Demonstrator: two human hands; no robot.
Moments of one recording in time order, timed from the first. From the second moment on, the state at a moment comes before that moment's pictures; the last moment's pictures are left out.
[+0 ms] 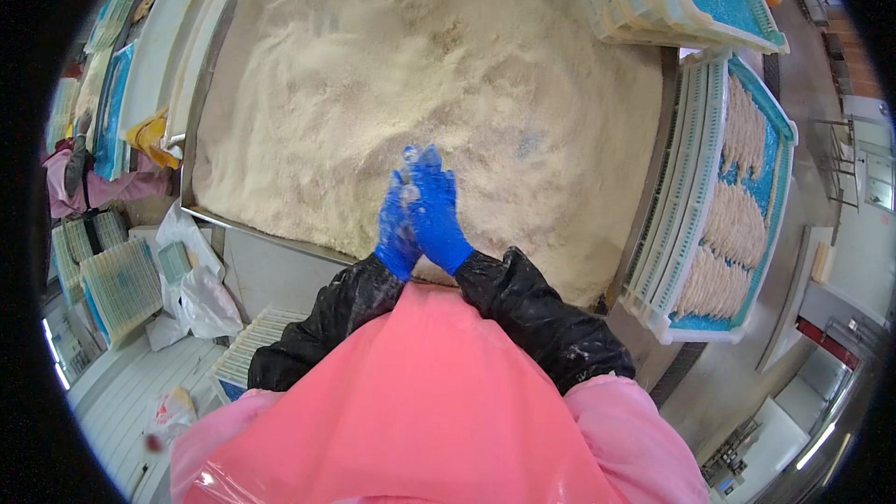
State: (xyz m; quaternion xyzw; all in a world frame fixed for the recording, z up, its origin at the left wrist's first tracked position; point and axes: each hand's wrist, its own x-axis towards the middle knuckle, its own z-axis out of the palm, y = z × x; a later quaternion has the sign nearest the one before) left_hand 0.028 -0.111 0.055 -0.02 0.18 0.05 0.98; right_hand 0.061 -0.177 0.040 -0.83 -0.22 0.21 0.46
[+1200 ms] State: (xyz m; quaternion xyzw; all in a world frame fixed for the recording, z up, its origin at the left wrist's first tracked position) left_hand 0.031 -0.024 0.050 -0.19 0.20 0.11 0.95; right_hand 0.223 -0.221 0.015 -0.83 -0.13 0.15 0.52
